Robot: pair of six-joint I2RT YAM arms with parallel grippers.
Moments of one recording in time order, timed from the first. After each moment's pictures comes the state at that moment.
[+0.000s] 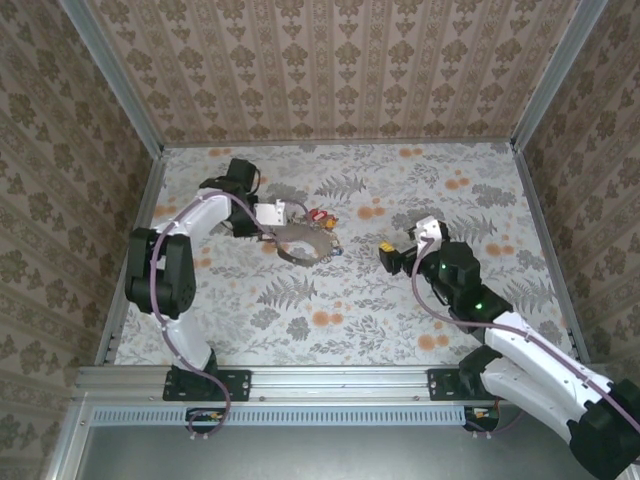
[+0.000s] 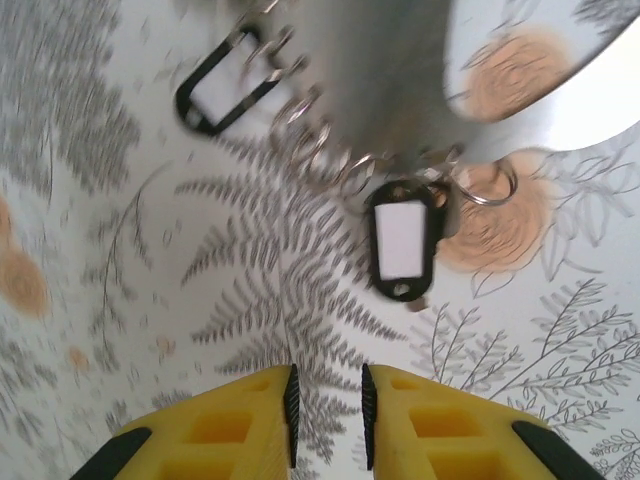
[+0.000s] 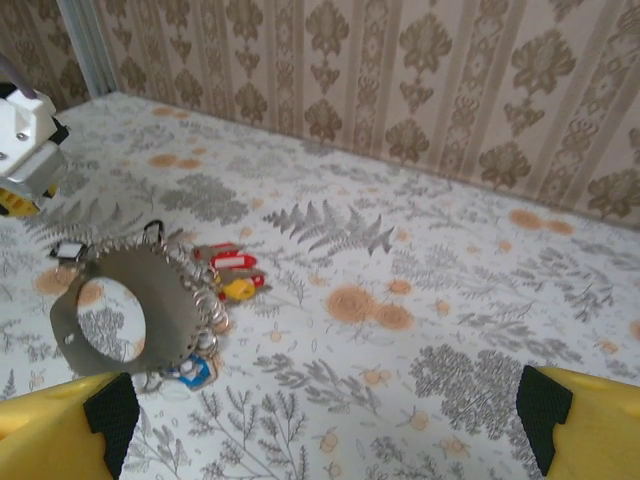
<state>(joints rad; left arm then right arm) -0.26 1.81 1.34 -0.75 0.05 1.24 0.50 0.77 0.44 0.12 0.13 -0.03</state>
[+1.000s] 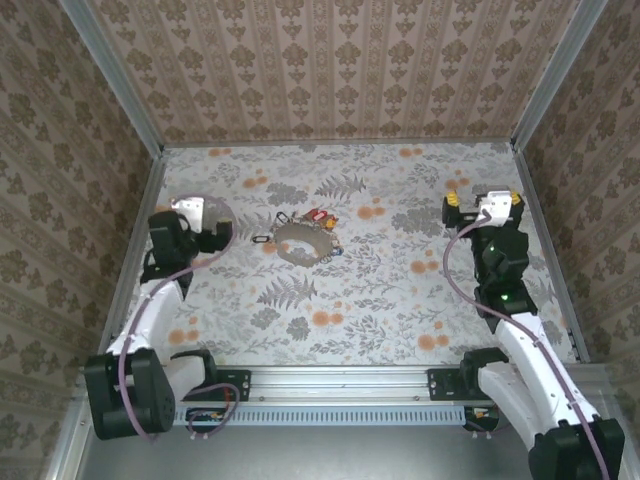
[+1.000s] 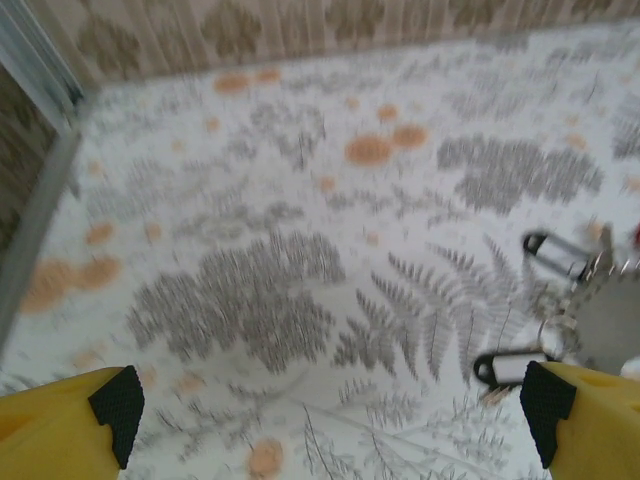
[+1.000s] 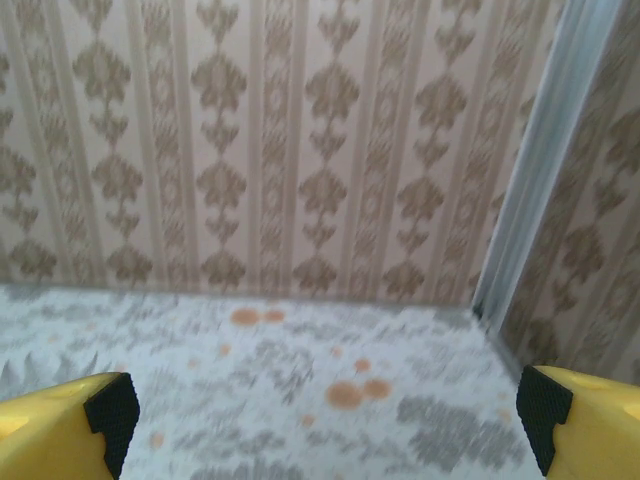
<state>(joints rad) 0.04 1.13 0.52 0.10 0.18 0.15 0.07 0.78 0.46 0.30 0.19 -0.10</state>
